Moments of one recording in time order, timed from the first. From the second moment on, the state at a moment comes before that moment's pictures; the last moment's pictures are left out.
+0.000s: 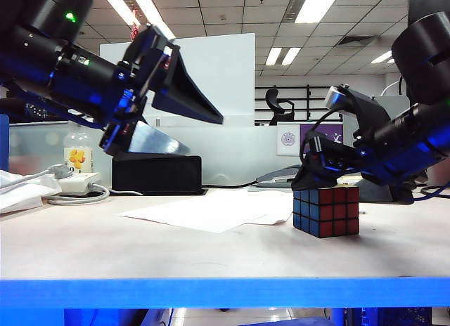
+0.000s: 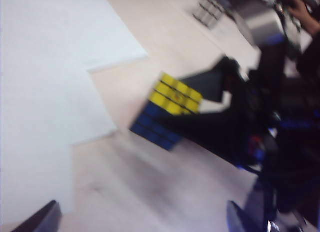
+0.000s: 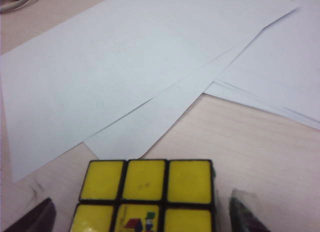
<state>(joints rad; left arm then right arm) -0.51 1.51 0.71 0.37 0.59 -0.15 0.36 1.59 0.50 0.66 -0.18 0.18</state>
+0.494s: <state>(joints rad) -0.53 1.51 0.71 0.36 0.58 -0.15 0.36 1.68 0.51 0.69 -0.23 0.21</state>
